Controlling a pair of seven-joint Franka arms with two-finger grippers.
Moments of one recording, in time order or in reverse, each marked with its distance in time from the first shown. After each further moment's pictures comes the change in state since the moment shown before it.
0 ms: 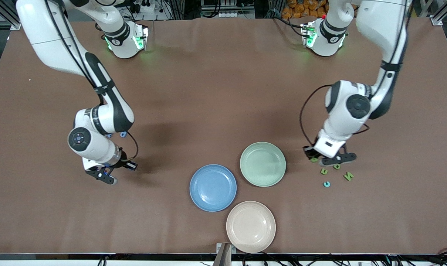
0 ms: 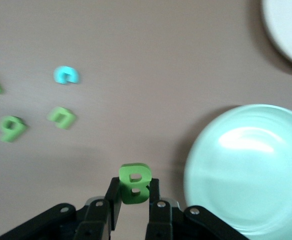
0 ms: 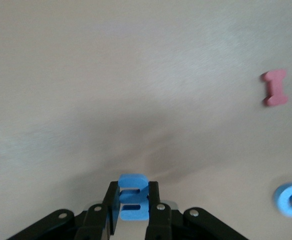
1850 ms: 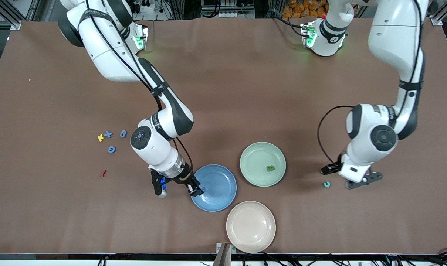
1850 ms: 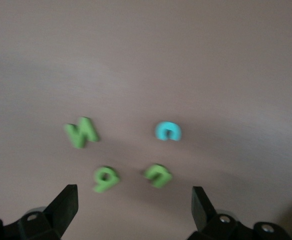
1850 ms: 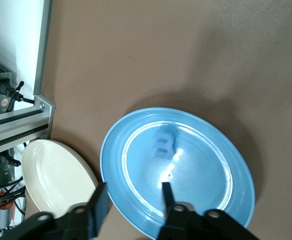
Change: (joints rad) left arm 0.169 0.175 0.024 0.268 0.073 -0.219 0.013; right arm 0.303 0.309 0.010 0.562 0.247 0.161 0.767
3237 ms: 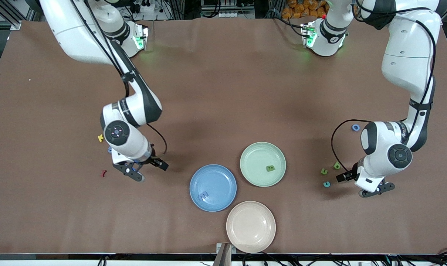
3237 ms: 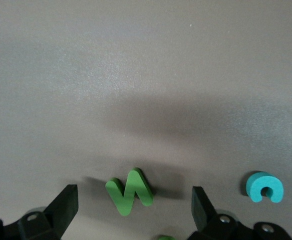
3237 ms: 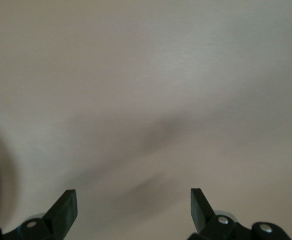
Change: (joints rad) left arm 0.207 0.188 -0.104 0.111 0.058 0.048 0.109; right arm -0.138 -0.329 -0.018 -0.478 -0.285 -0.278 -0.511
